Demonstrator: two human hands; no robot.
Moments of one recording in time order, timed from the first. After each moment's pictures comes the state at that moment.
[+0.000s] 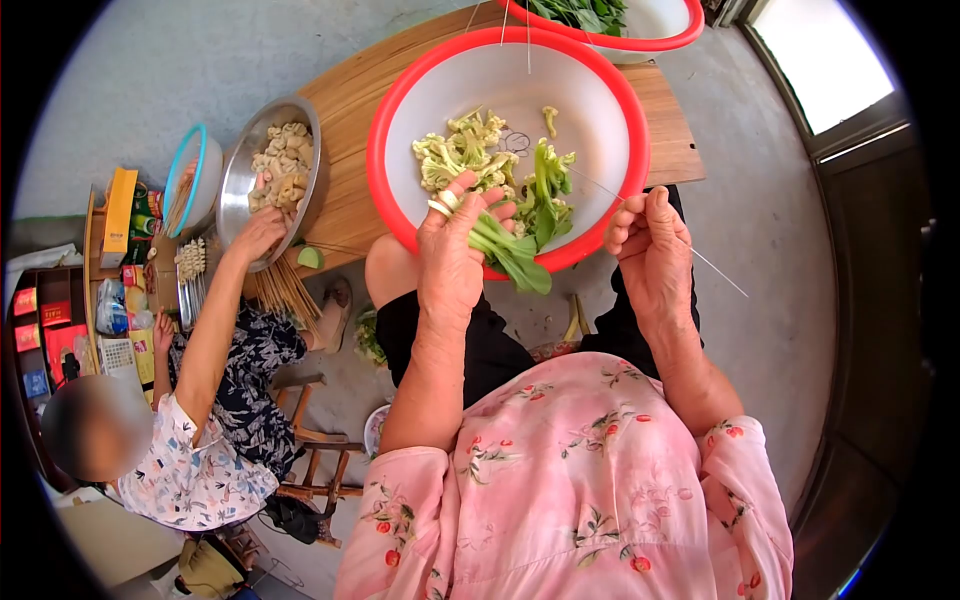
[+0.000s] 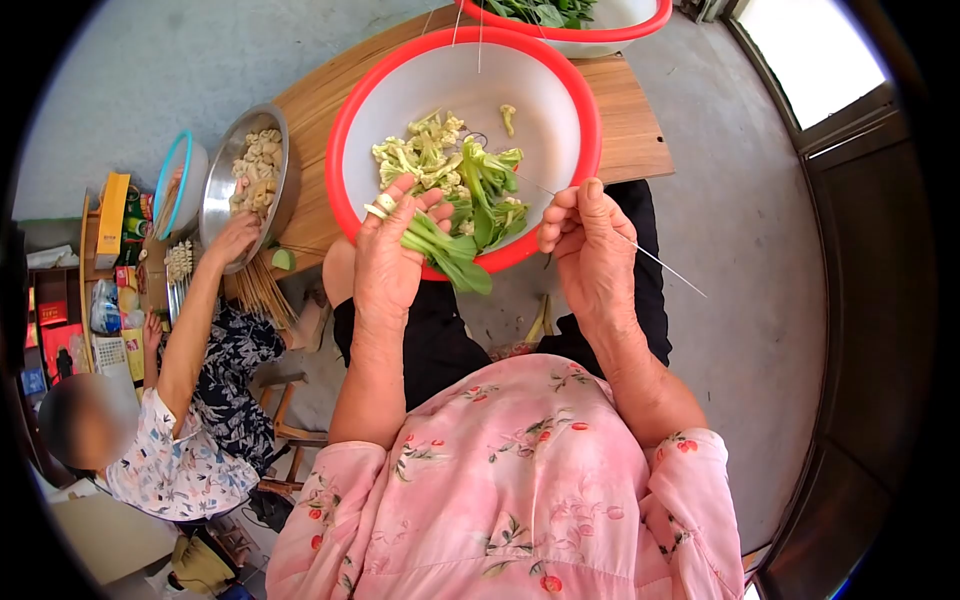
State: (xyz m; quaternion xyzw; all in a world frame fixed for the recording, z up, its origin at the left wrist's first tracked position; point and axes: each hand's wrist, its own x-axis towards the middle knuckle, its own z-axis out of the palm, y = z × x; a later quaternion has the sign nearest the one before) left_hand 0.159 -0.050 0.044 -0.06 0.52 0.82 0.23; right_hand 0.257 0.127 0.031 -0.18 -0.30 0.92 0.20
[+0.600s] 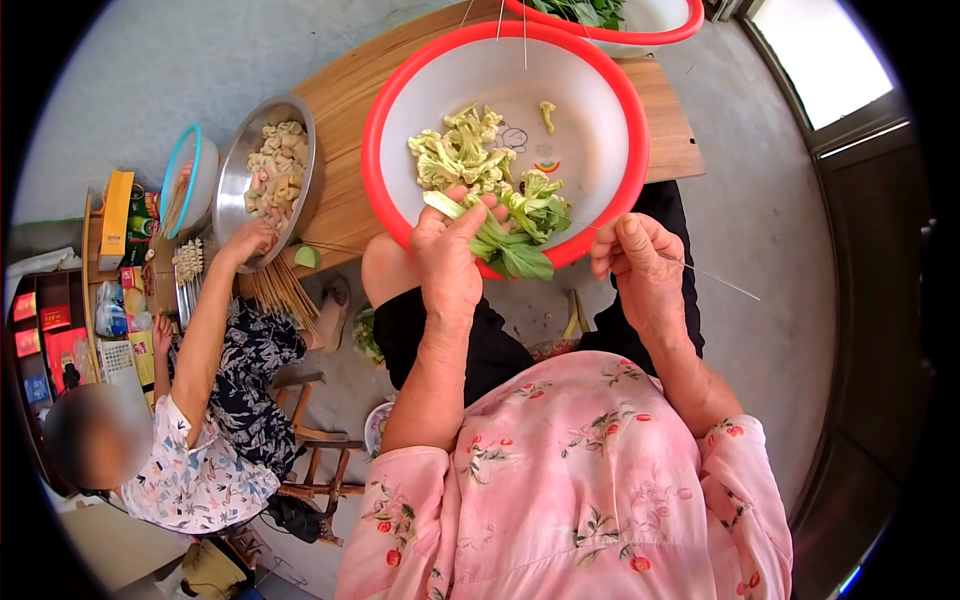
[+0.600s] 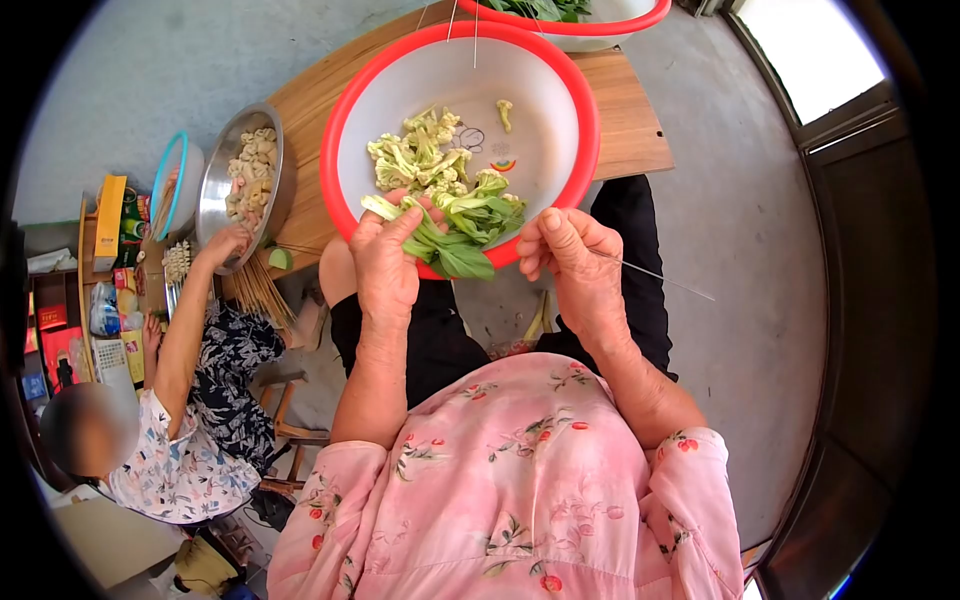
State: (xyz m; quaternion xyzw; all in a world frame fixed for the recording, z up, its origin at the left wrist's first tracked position) left_hand 0.163 -0.047 0.032 -0.10 0.52 0.83 0.18; right_hand 0.271 0.117 0.033 -0.17 -0.44 0.87 0.15
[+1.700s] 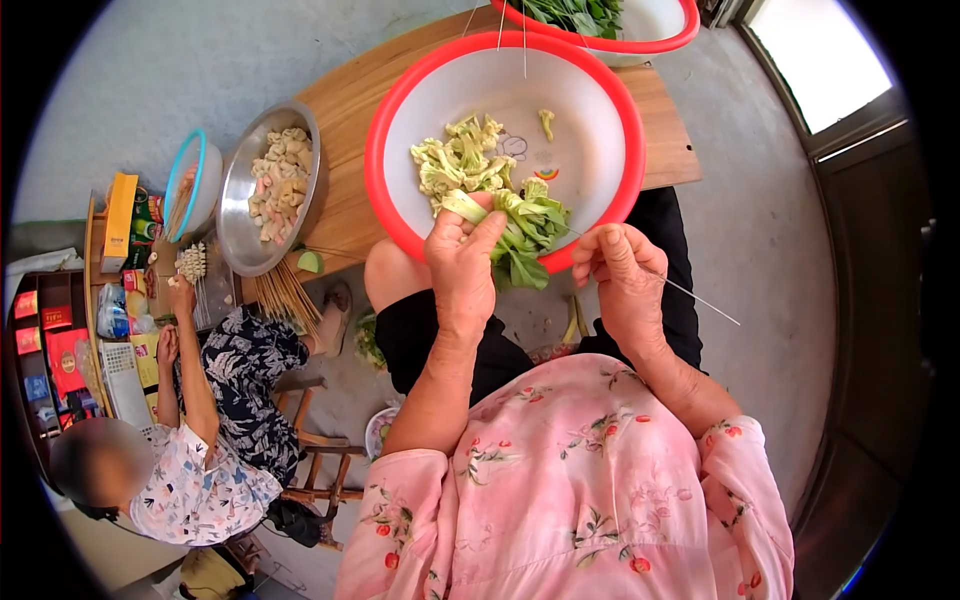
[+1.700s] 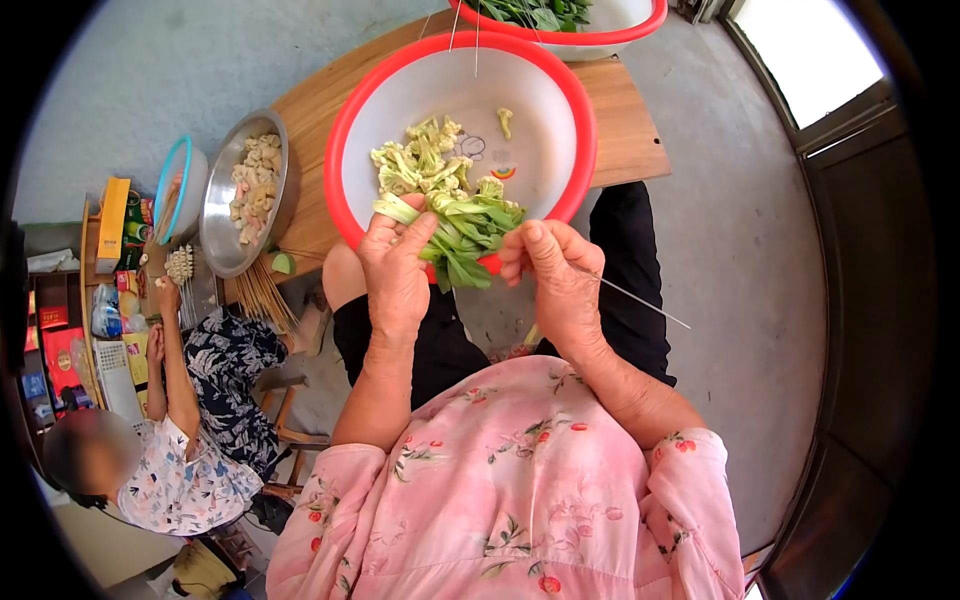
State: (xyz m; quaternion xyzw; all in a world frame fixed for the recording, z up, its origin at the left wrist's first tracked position) left_hand 0.176 -0.035 0.036 0.02 0.63 0.77 0.06; right_hand 0.269 0.095 0.037 -0.16 -0.47 0.85 0.18
